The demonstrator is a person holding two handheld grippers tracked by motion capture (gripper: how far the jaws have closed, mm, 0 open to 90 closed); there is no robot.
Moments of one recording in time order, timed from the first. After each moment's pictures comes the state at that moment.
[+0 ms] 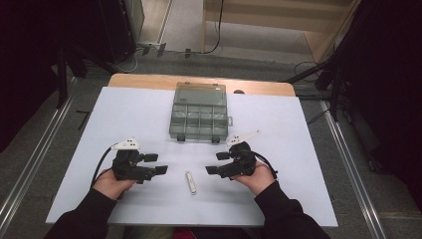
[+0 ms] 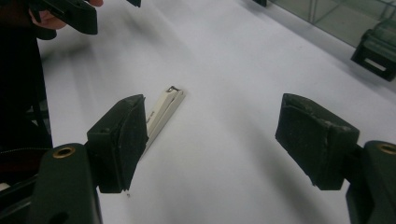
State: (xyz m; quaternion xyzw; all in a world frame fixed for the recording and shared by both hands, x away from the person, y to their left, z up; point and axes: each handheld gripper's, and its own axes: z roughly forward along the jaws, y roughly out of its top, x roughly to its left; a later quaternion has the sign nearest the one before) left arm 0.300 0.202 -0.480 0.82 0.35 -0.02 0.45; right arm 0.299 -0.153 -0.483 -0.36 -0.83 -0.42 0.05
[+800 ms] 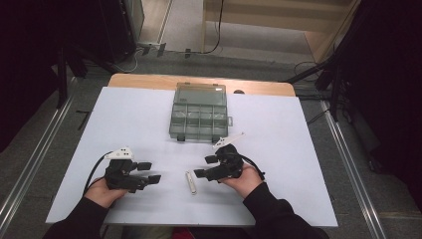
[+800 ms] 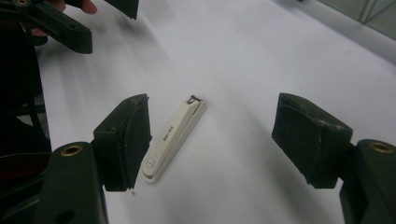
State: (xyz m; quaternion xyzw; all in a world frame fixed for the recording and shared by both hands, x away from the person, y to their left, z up) left arm 0.284 0.221 -0.491 0.83 0.35 -0.02 0.44; right arm 0.296 -0.117 -0.487 -0.36 -0.84 -0.40 0.05
